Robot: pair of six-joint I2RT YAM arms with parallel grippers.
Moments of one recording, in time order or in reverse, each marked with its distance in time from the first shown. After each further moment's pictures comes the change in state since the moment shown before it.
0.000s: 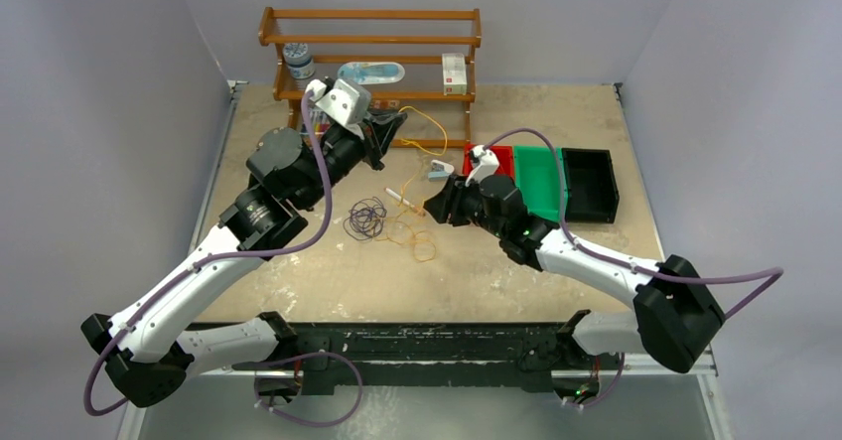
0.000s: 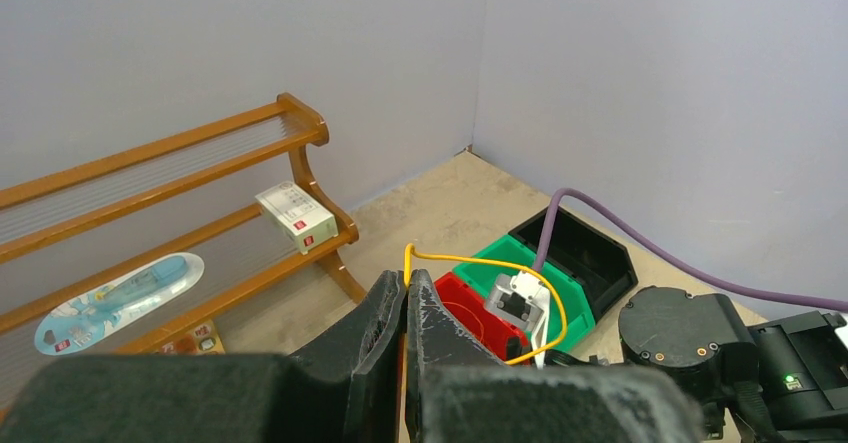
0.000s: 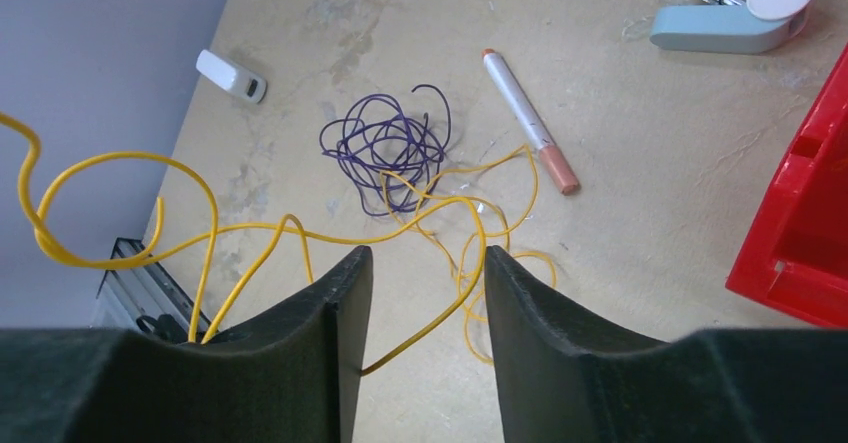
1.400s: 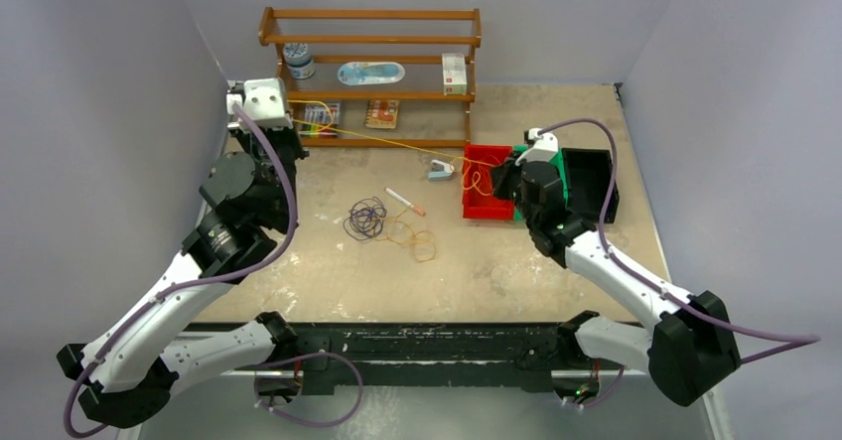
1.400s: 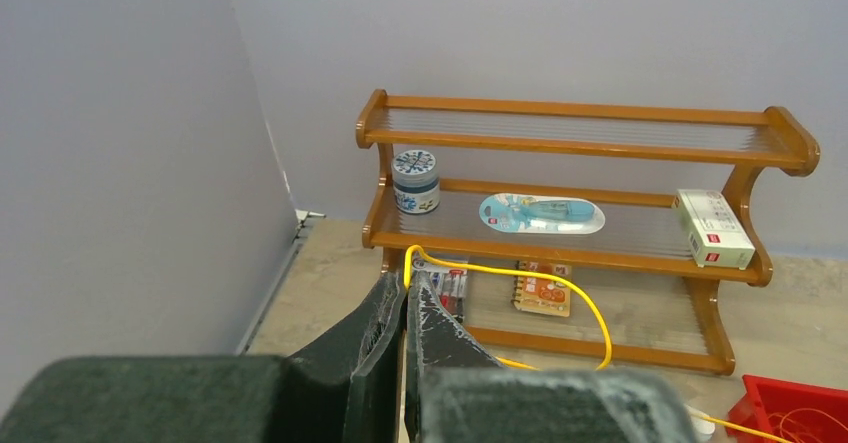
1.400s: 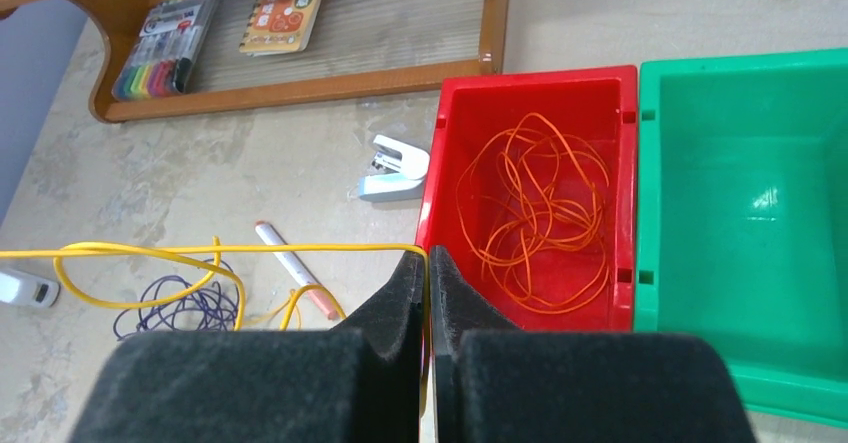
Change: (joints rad) left arm -0.012 -0.149 -0.016 -0.045 -0.921 0.264; right arm -0.234 -0.155 -0.018 -0.098 0.277 -0.186
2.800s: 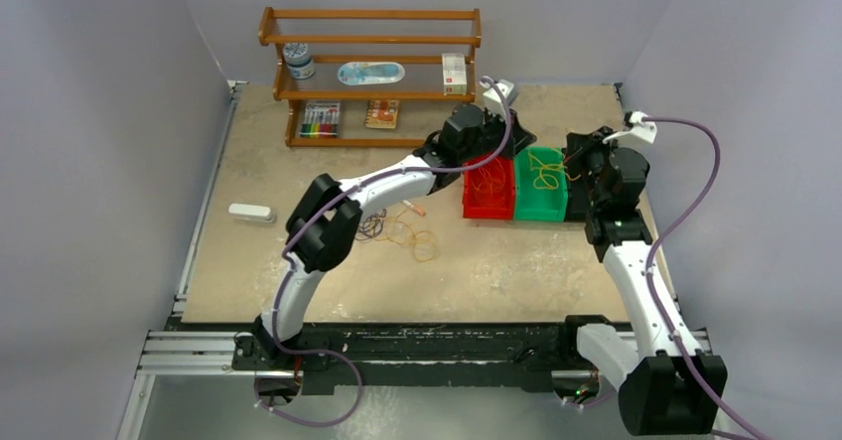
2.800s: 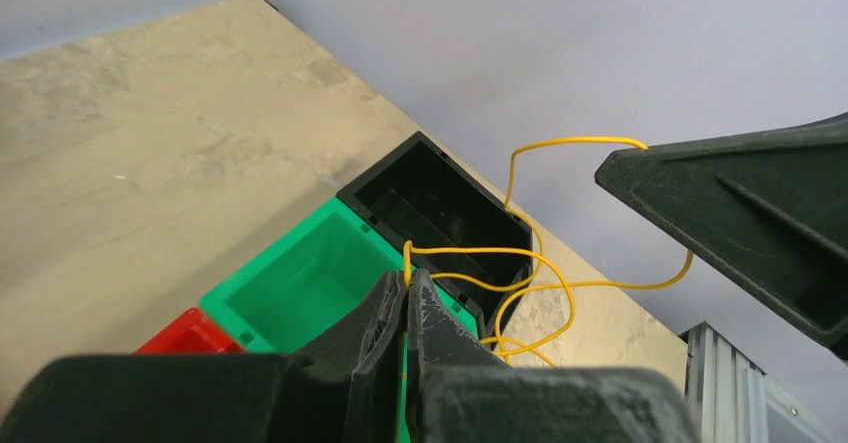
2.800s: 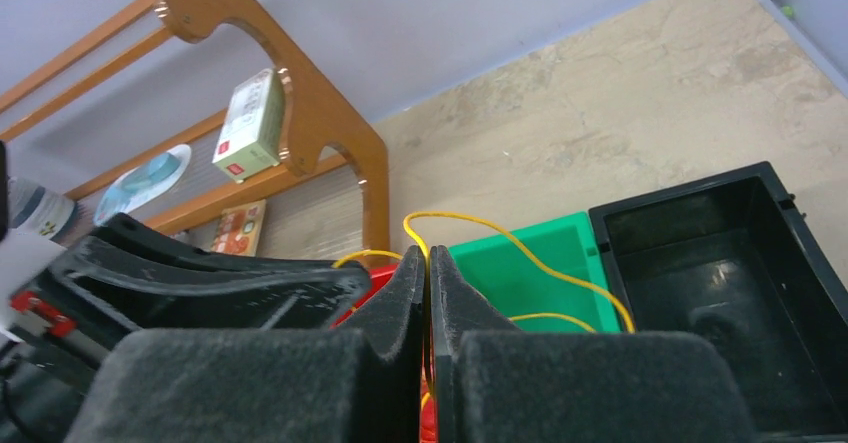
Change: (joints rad) left arm -0.031 1.221 0.502 0.422 1.175 -0.668; right arm -0.482 -0.180 0.060 0.006 -0.214 0.020
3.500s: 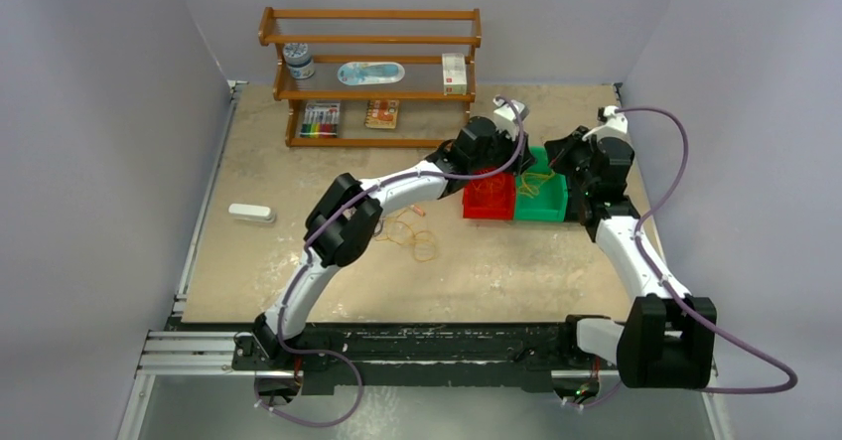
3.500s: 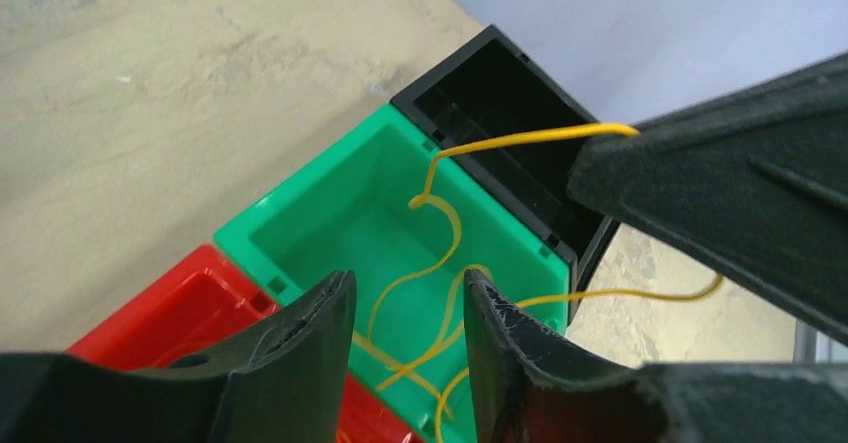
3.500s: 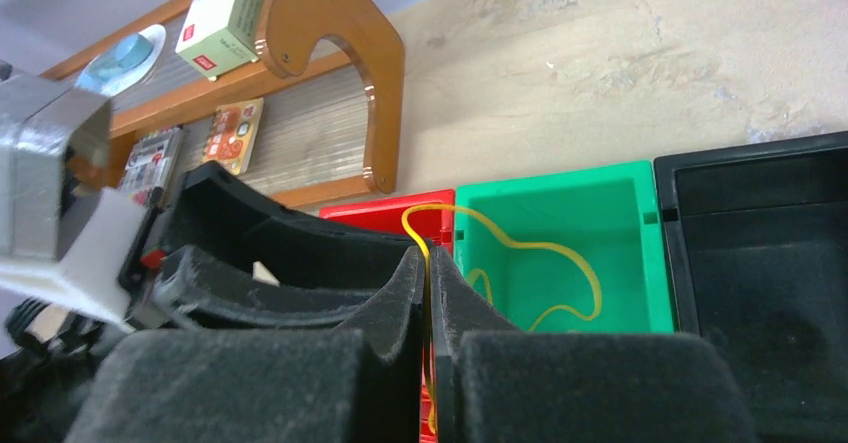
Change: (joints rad) left arm -0.019 0.209 0.149 -0.108 -0.009 0.081; right arm -0.043 0.224 0.000 0.071 -0.221 -0.024
